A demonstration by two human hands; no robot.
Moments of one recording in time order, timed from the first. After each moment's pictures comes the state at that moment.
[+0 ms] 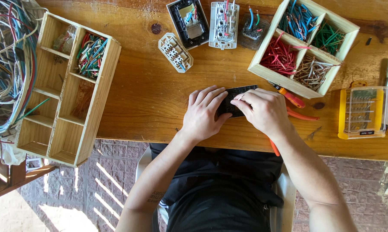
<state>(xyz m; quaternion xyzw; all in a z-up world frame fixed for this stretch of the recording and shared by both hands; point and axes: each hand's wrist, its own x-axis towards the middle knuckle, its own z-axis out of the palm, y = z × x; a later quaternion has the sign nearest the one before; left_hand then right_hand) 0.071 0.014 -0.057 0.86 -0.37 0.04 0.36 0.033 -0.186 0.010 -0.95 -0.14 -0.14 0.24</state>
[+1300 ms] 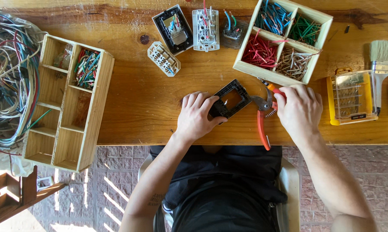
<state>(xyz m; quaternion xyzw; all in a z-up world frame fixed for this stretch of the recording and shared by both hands) 0.064 0.010 -0.064 0.85 -0.40 0.10 0.34 -0.051 -0.291 -0.041 -0.97 0.06 -0.22 -0.10</state>
